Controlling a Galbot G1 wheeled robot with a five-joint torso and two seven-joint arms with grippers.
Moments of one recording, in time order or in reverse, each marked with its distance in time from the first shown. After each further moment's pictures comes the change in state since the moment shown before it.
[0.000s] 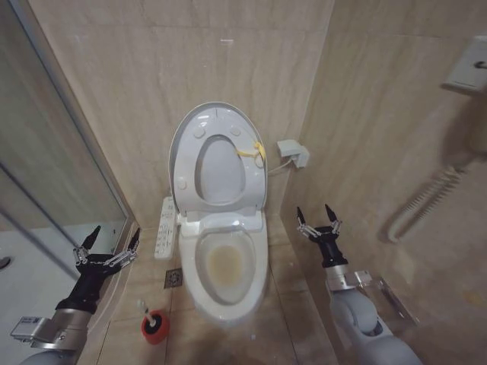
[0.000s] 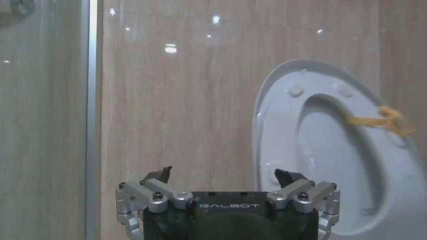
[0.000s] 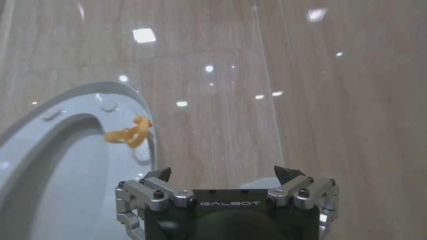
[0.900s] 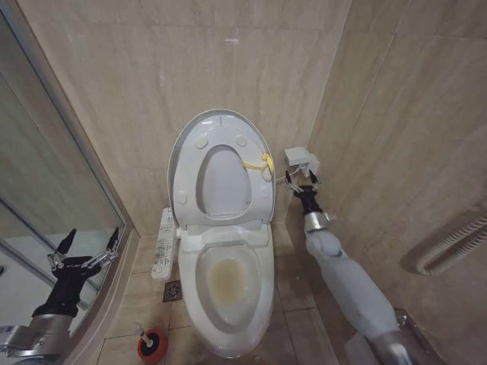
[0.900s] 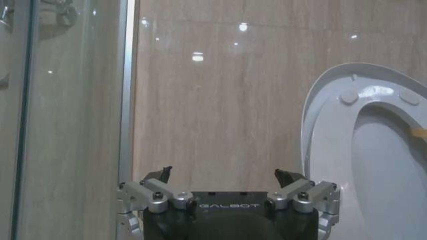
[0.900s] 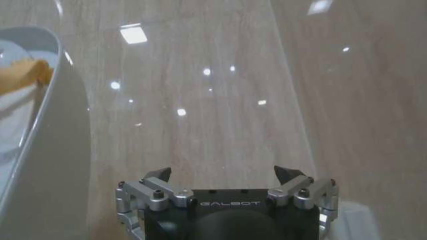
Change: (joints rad) left arm 0.037 -0.053 -0.098 -0.008 -0.035 -0.025 0.004; right arm 0.576 0.108 -0.175 -0.544 0.056 0.027 -0.052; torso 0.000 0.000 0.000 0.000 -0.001
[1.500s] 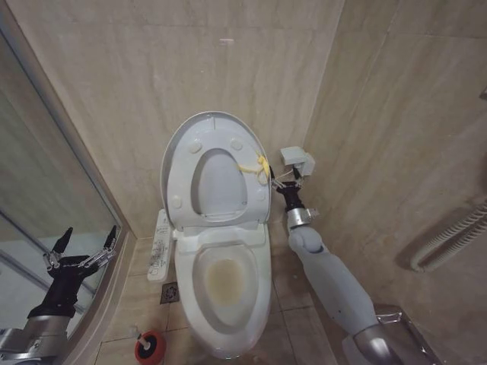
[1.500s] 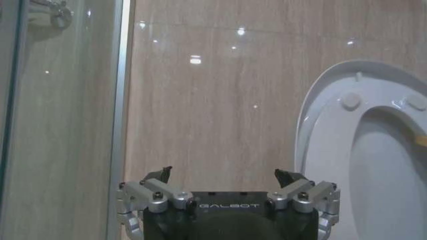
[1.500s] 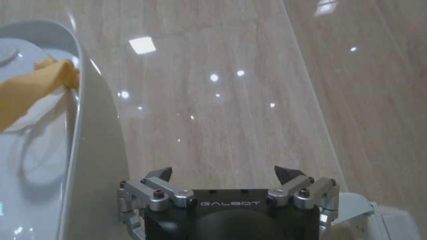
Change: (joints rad) left arm 0.008 -0.028 -0.004 -0.023 0.000 0.001 0.000; right arm -0.050 0.036 -0.050 0.118 -0.038 -0.018 0.044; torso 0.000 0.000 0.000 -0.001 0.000
